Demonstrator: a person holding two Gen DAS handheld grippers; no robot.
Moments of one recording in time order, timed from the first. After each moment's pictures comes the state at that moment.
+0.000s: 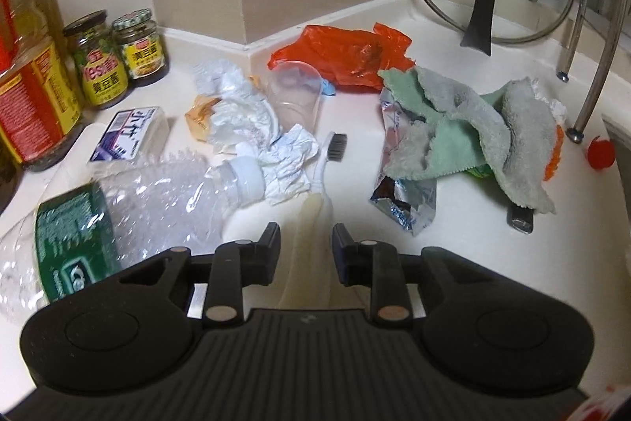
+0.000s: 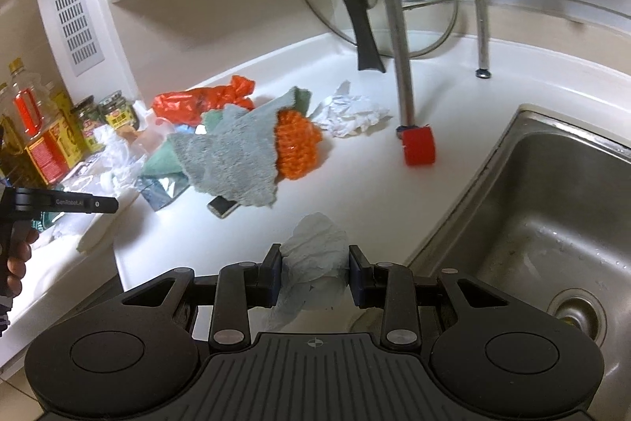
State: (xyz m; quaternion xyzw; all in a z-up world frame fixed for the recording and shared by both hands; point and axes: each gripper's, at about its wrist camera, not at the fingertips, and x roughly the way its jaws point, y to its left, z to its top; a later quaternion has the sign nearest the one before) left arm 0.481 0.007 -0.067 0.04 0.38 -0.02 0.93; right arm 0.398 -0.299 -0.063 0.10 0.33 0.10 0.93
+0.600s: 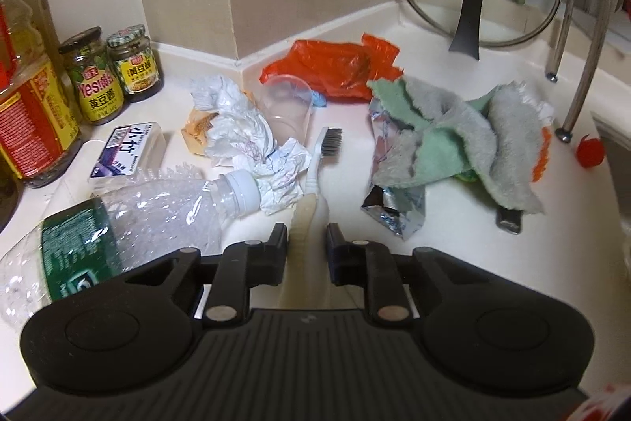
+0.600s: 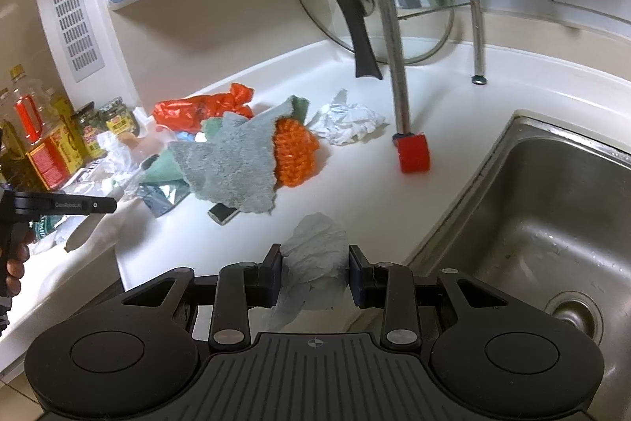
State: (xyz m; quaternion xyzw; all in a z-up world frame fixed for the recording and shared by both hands) left arm 0.467 0.008 -0.054 0.04 0.36 -0.03 0.93; right arm 0.392 -0.300 -0.057 0.10 0.32 0.11 0.93
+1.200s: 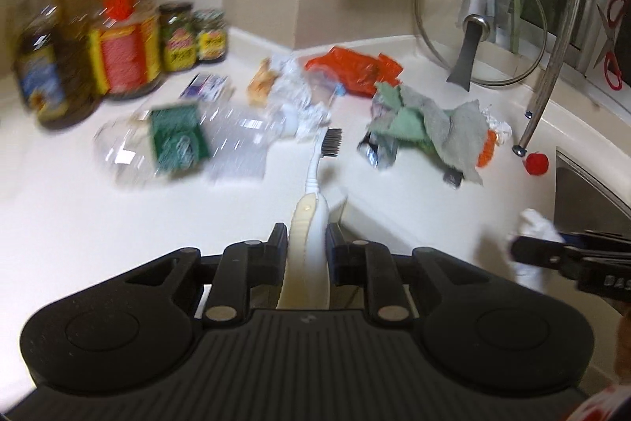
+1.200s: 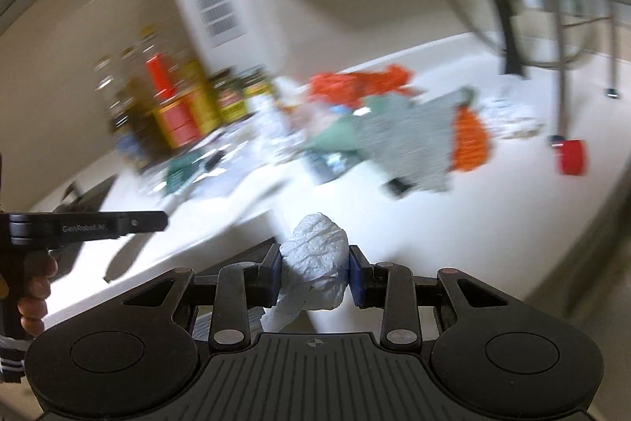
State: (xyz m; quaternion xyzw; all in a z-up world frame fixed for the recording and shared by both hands) left arm 0.311 0.026 -0.024 -0.06 0.34 0.02 0.94; right arm 0.360 -0.230 -0.042 0.09 0.32 0.30 0.89
